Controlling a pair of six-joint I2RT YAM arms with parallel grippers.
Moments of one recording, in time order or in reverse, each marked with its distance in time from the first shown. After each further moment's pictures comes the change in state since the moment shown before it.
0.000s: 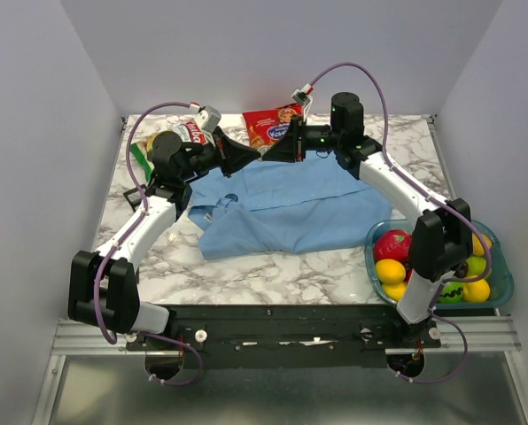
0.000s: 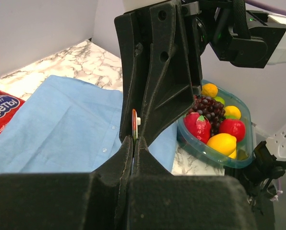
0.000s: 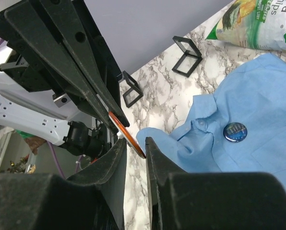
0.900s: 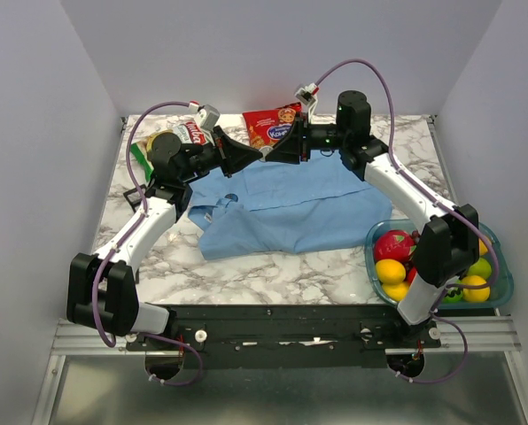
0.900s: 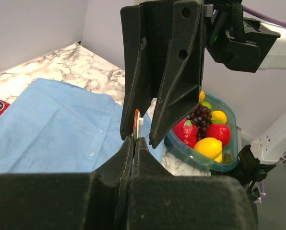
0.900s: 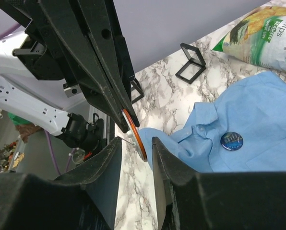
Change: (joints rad) left arm -0.006 -0.013 0.000 0.025 0.001 -0.061; right arm 0.000 -0.050 -0.017 0.016 -0.068 -0.073
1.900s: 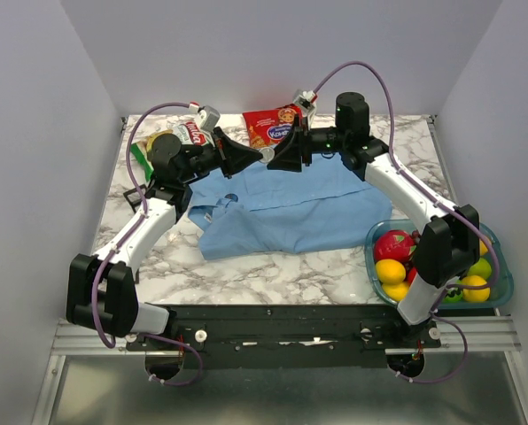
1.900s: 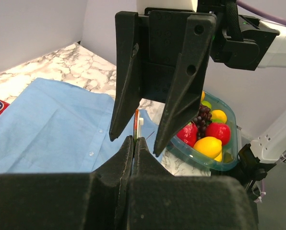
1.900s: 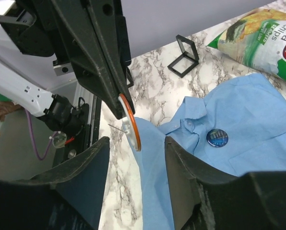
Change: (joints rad) left arm 0.000 -0.008 -0.009 0.000 -0.002 0.003; right arm 0.000 -0.003 0.000 -0.085 -0.031 -0.201
